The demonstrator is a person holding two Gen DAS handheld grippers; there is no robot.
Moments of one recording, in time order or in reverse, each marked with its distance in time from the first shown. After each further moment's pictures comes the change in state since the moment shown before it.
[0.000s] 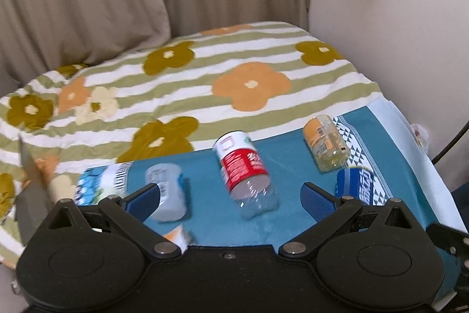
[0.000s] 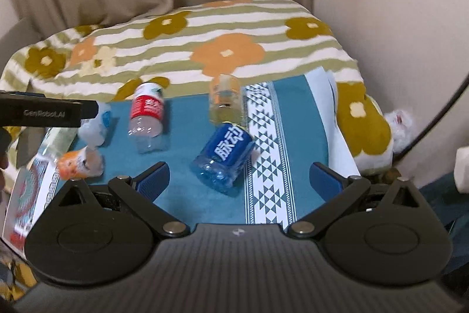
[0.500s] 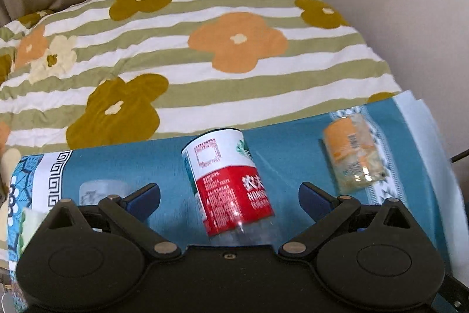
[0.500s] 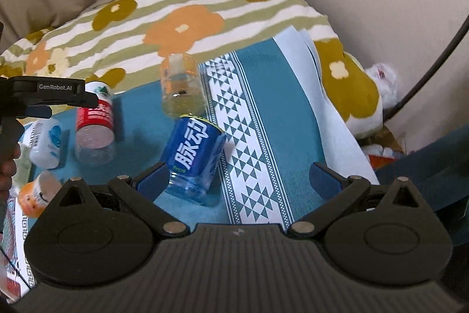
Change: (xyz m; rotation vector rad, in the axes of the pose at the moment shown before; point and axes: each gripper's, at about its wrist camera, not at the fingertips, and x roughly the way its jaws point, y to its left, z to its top) left arm 0.142 0.010 0.041 -0.068 0.231 -0.104; right arm 0.075 -0.016 0.014 0.158 0.136 -0.127
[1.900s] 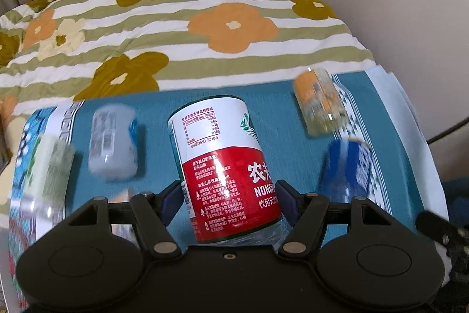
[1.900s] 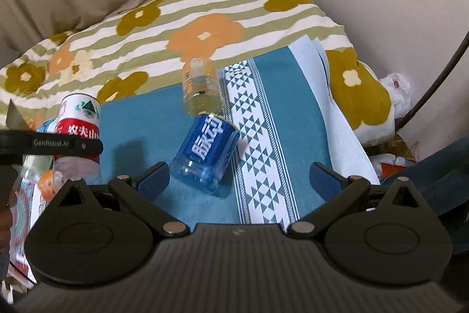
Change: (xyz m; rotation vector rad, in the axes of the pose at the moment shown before) left arm -0.068 -0.012 -0.074 -0.036 0.010 -0.022; right arm -0.032 -0.009 -0.015 -0.048 -0.057 0.109
